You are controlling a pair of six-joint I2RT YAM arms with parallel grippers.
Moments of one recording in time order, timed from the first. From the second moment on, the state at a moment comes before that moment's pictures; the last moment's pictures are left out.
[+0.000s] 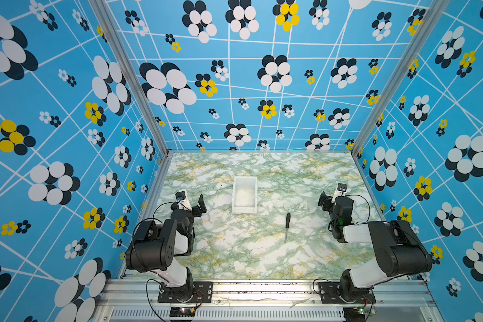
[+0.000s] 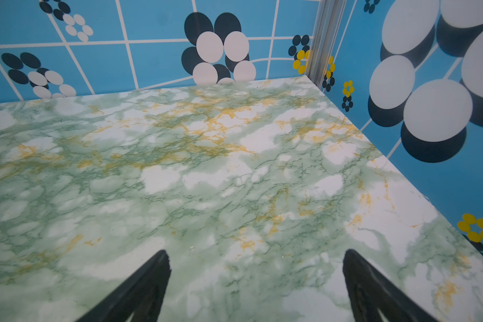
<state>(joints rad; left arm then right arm) 0.07 1.60 0.17 1.28 0.04 -0.12 0.06 1.55 0.36 0.85 0.34 0.06</state>
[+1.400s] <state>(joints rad) -0.07 1.25 1.28 -0.76 0.22 0.12 0.53 1.30 0.87 -0.57 0.16 0.50</state>
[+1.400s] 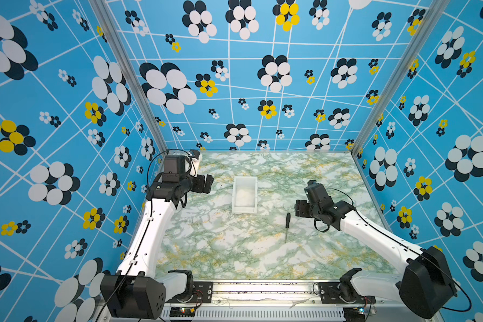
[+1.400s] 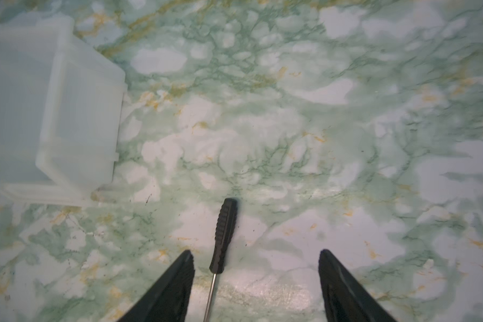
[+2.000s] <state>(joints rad) -0.22 1.29 1.34 -0.89 0.23 0.12 0.64 1.62 0.94 -0.59 0.09 0.62</state>
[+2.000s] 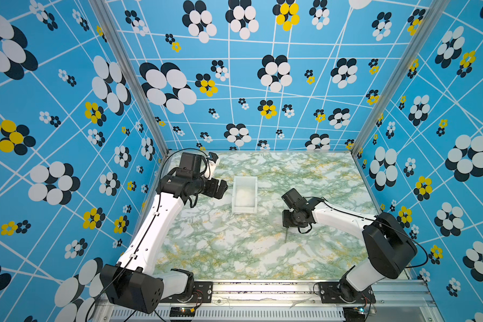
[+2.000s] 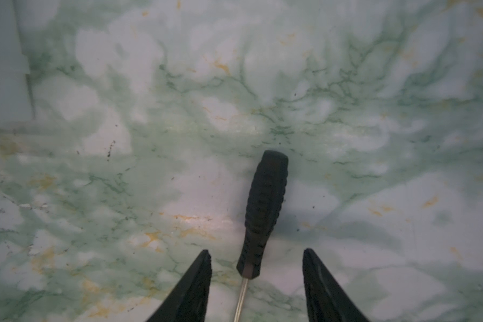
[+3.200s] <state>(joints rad) -0.22 1.27 1.30 -0.89 0.29 0.10 0.64 1.74 1.02 -0.58 0.17 0.60</state>
